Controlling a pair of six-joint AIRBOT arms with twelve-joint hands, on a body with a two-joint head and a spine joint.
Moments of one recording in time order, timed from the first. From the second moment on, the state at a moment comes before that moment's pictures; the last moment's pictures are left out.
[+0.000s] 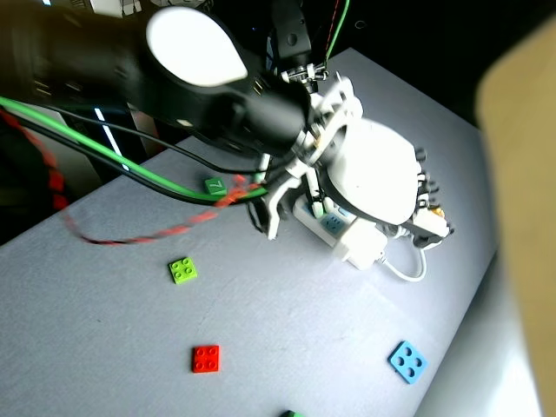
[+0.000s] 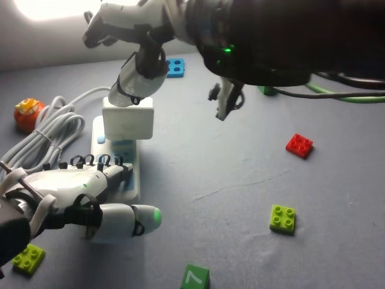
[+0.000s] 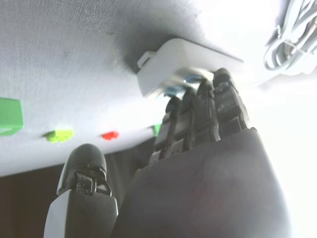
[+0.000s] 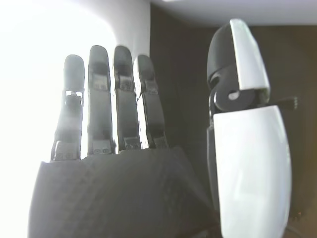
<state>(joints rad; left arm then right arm) 0.60 -0.86 0.70 -1.46 -0.58 1.98 0.03 -1.52 1.21 -1.20 -0.37 0.32</state>
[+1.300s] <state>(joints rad) 0.19 -0.66 0.70 -1.45 -0.38 2.27 -0.09 -1.16 0.87 -1.76 -0.32 0.77</state>
